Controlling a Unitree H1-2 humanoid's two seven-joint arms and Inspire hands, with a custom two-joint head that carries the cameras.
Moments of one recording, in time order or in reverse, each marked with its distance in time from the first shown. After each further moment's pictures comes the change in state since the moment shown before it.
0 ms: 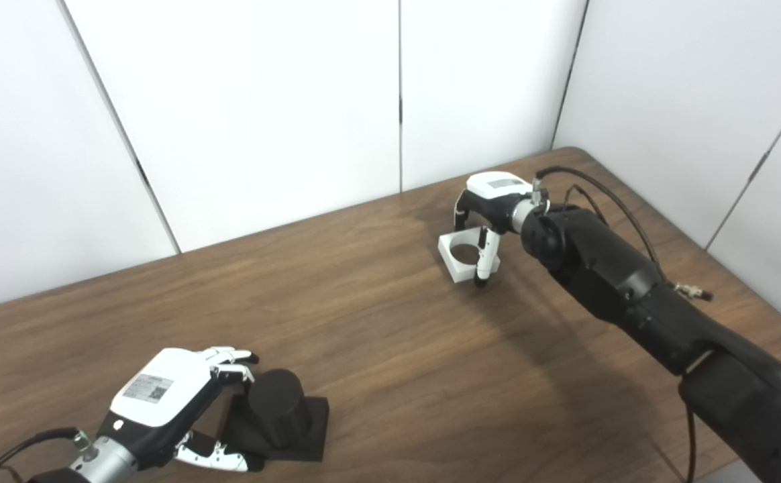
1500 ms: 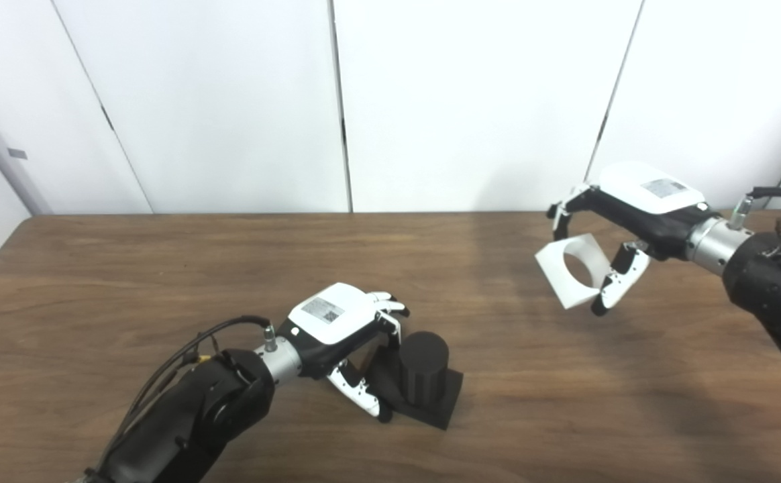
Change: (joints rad) left arm -0.061 -0.074 -0.046 0.010 0.044 0.112 -0.070; right arm 0.032 -0.068 -0.088 -0.476 0.227 -0.270 0.152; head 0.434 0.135
